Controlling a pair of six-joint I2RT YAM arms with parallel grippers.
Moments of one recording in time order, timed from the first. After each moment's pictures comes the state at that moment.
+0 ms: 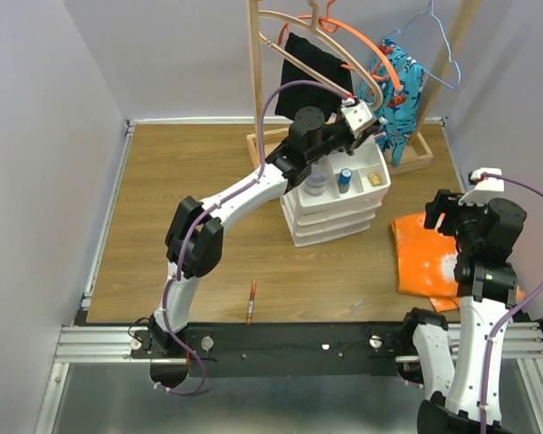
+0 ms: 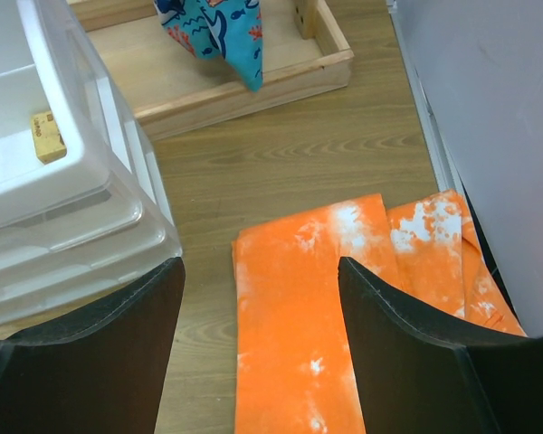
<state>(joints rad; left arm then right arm) -0.78 2.09 1.92 0.36 0.38 0.20 -0.29 0.63 0.88 -0.58 -0.20 -0.08</state>
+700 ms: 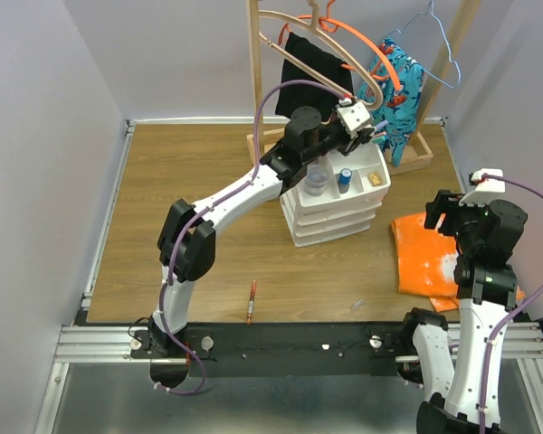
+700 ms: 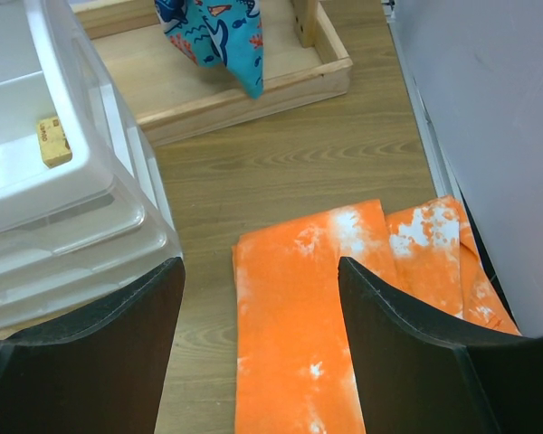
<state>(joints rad) -0.78 2.04 1.86 0.32 0.32 0.23 -0.29 0.62 0.88 -0.57 -0.20 -0.08</state>
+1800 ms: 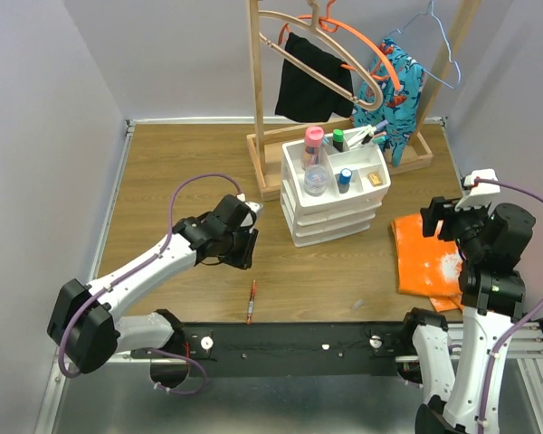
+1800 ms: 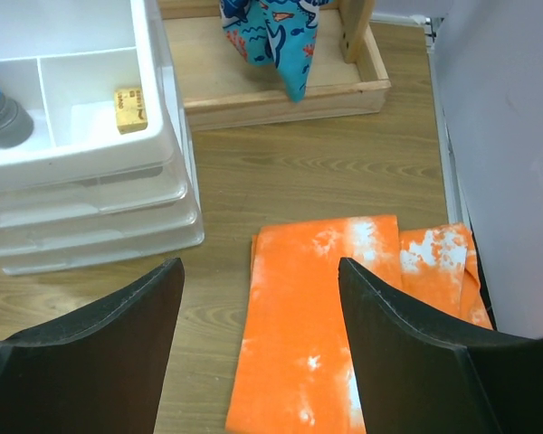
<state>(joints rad) -0.70 1.19 0.87 -0.72 0.10 -0.30 -0.29 0.59 0.96 -0.69 -0.33 -0.18</state>
